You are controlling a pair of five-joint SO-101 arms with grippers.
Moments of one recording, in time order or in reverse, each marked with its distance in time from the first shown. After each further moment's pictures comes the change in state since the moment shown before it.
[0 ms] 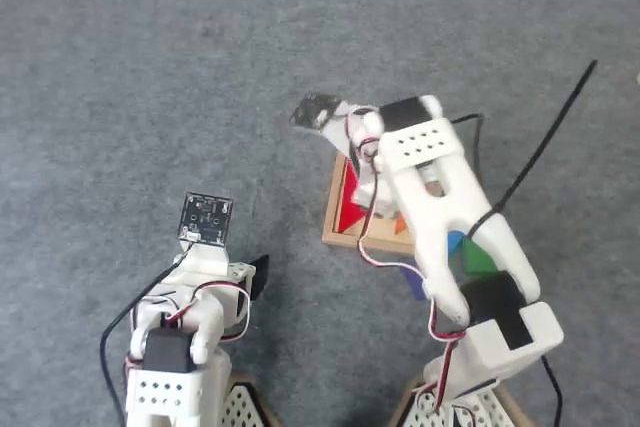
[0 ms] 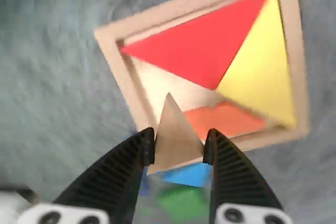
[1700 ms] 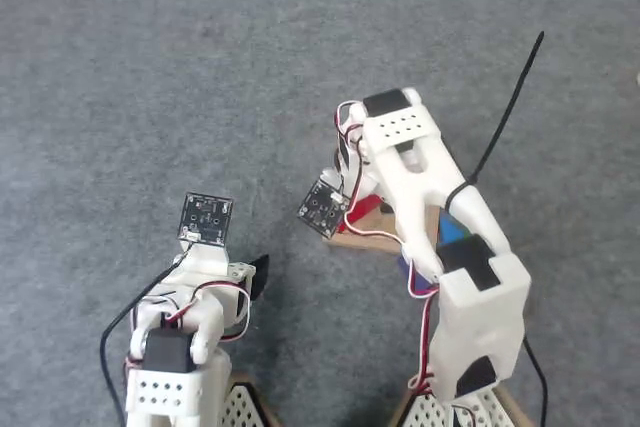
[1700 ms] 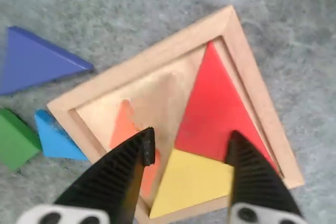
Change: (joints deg) left arm 0.0 0.0 0.0 0.0 0.0; right arm -1.0 16.4 -10.4 -0.6 74.5
